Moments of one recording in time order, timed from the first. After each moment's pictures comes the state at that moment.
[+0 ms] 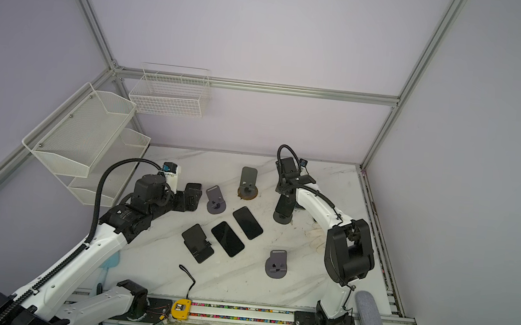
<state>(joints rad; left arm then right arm) -0.33 1.02 0.92 -0.46 -0.05 -0.31 0.45 1.79 1.46 -0.64 0.40 0.66</state>
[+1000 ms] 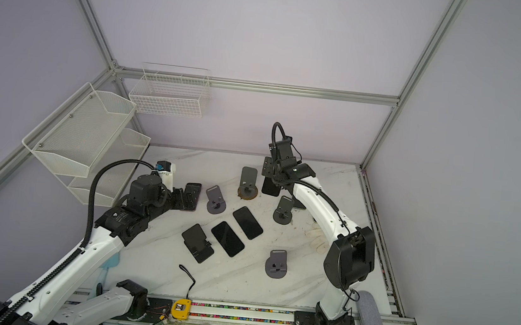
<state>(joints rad) -0.33 0.99 0.92 -0.43 -0.06 -0.39 0.53 1.80 1.73 -0.62 0.27 0.44</state>
